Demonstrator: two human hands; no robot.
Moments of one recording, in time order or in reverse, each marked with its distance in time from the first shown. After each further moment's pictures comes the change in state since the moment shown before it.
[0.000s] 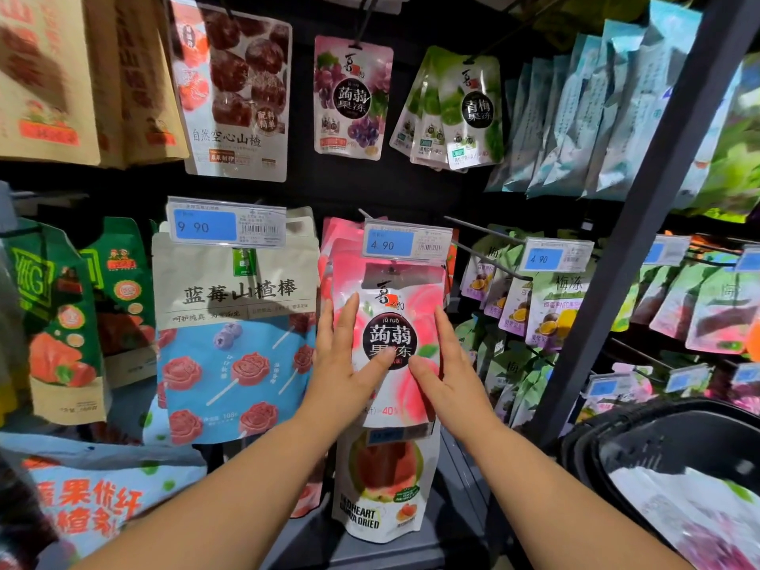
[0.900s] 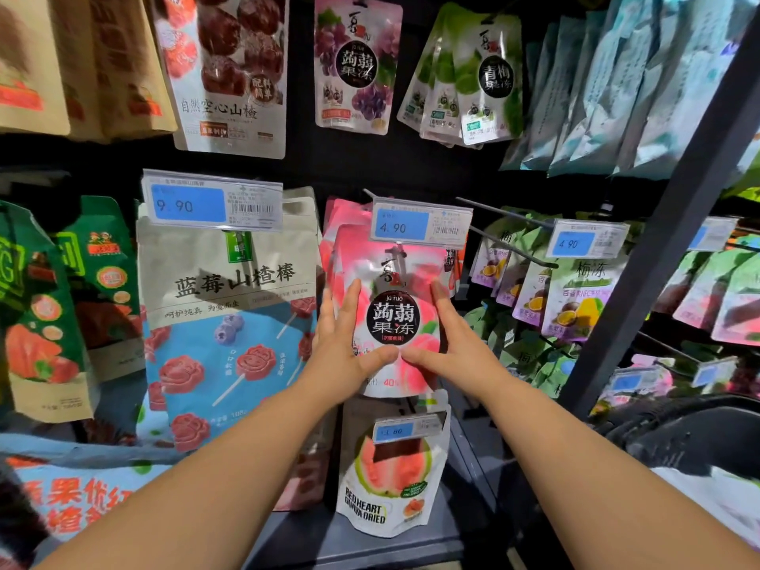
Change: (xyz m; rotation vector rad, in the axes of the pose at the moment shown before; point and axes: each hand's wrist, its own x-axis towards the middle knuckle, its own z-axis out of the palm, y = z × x) left_hand 0.038 -0.043 -0.003 0.089 -0.171 -0.092; right_hand 0.053 0.019 -0.006 -0.081 -0.189 0.020
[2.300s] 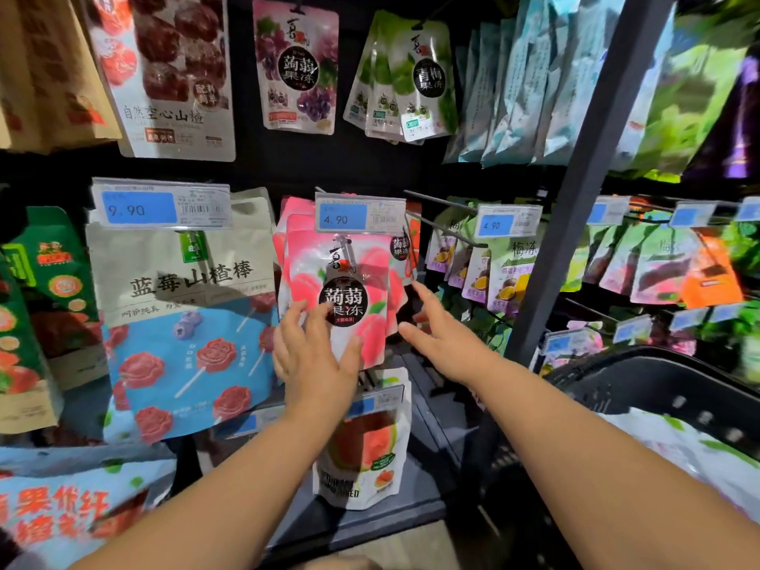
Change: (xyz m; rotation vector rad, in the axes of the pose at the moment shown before) left_hand -0.053 0.043 0.036 0.193 0.424 0.004; right_hand -0.048 -0.013 -0.035 -0.127 -0.029 0.110
